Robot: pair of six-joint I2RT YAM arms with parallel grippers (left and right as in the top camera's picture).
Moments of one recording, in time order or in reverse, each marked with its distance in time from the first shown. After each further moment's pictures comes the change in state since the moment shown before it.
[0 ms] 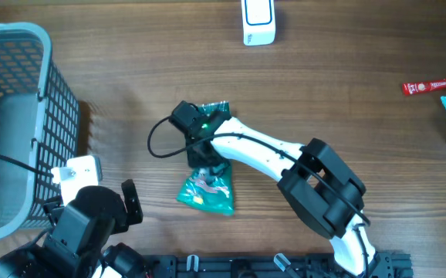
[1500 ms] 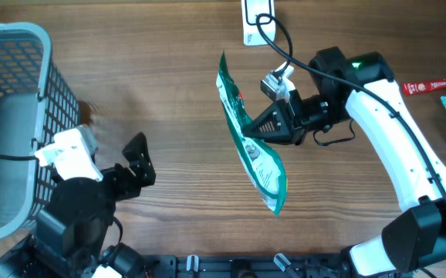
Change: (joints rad) left arm 0.000 0.001 0.000 0.463 -0.006 -0.015; right arm -0.588 -0.460 -0.017 -0.741 -1.439 -0.869
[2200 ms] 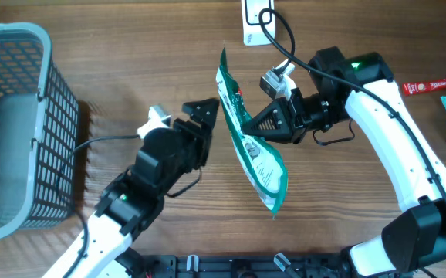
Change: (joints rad) left arm 0.000 0.312 -0.487 0.931 0.479 -0.984; right arm 0.002 0.000 0.000 0.003 -0.040 -0.022
